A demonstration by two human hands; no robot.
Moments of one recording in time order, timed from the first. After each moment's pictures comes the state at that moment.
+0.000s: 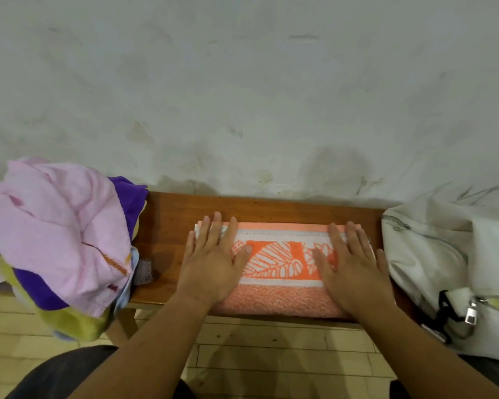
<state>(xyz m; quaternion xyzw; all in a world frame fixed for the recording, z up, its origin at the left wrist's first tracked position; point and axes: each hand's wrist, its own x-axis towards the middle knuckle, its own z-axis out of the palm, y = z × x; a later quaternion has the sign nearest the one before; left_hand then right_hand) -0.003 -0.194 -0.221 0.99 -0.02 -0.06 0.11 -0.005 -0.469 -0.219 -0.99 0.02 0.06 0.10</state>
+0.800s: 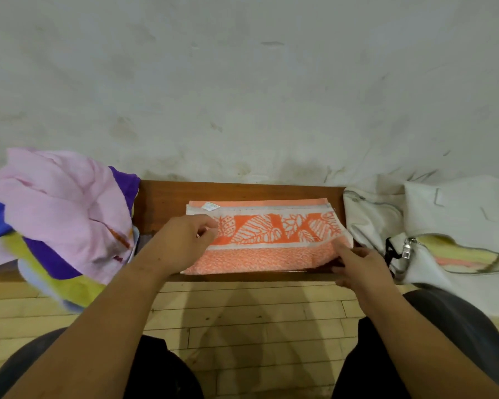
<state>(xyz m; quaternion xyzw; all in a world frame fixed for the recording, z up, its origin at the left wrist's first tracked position) -0.044 -0.151 -0.156 0.95 -0.08 -0.09 0.29 -0.090 -0.483 -0.180 -0.71 0.37 0.02 0.60</state>
